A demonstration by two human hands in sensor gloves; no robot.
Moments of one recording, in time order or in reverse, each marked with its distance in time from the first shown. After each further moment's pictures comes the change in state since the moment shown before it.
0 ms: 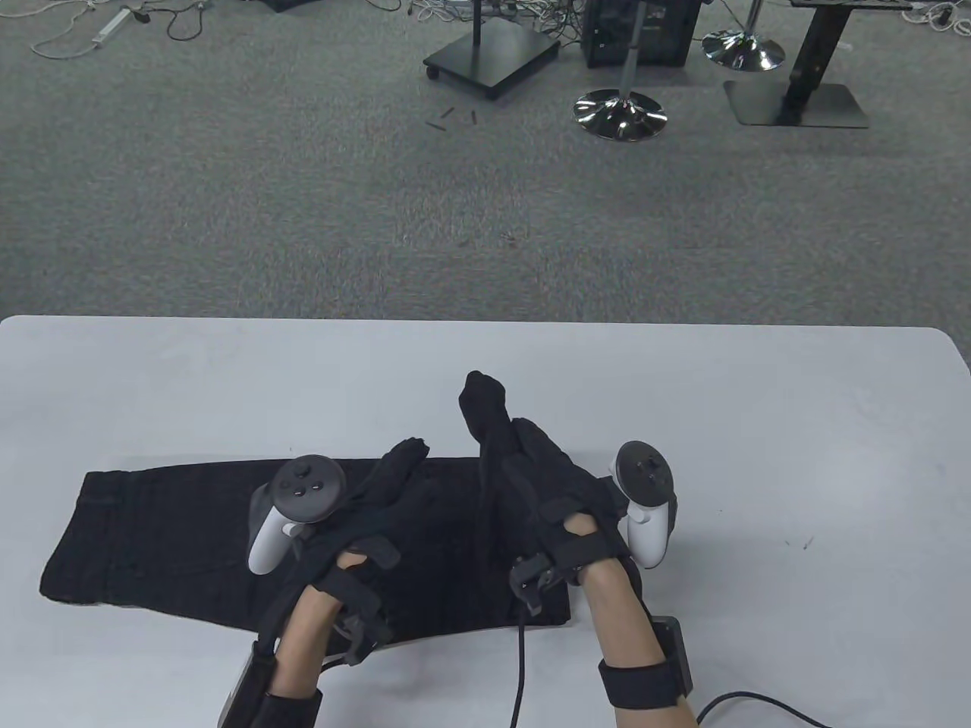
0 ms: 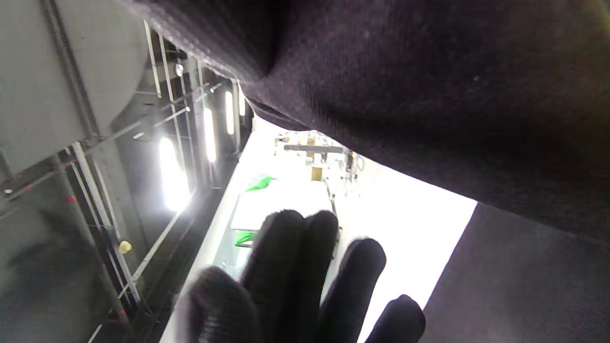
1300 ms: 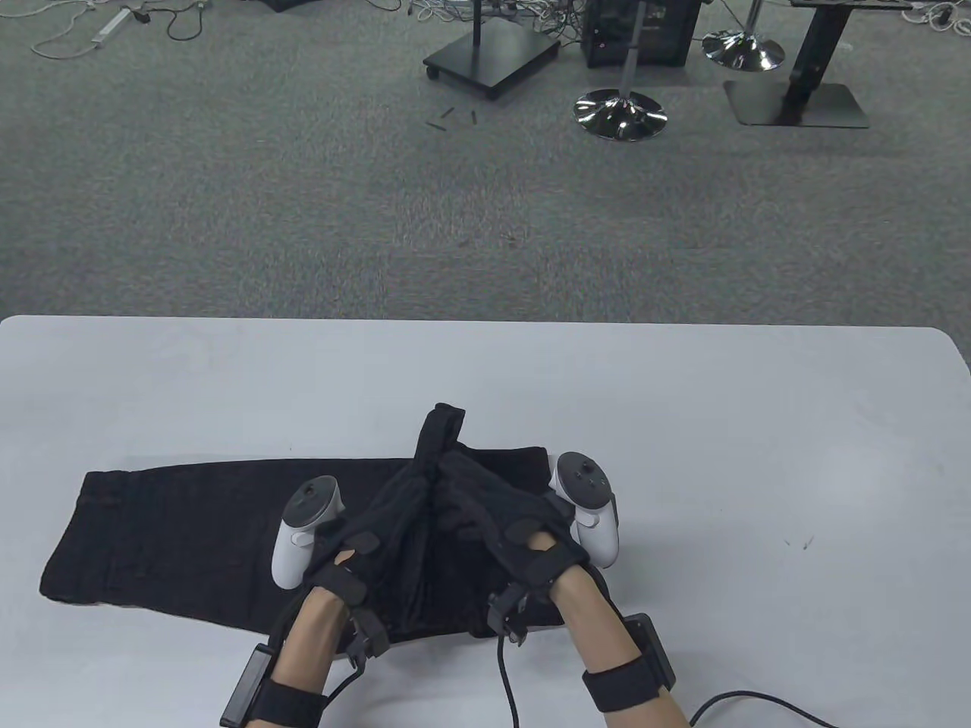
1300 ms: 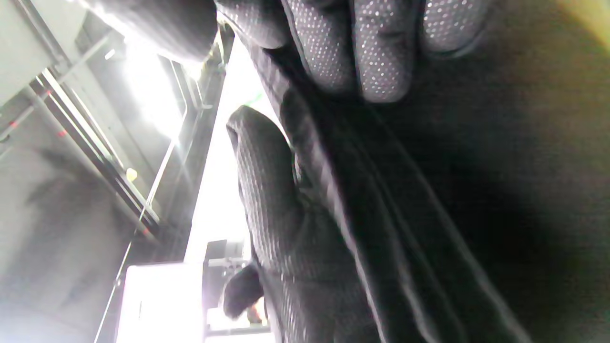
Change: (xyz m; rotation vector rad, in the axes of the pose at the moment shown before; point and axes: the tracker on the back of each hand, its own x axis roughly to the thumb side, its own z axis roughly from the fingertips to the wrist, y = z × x) left_hand -0.063 -0.028 -0.023 -0.200 -0.046 0.575; right_hand -0.026 0.044 -0.008 0.284 0.024 -0.081
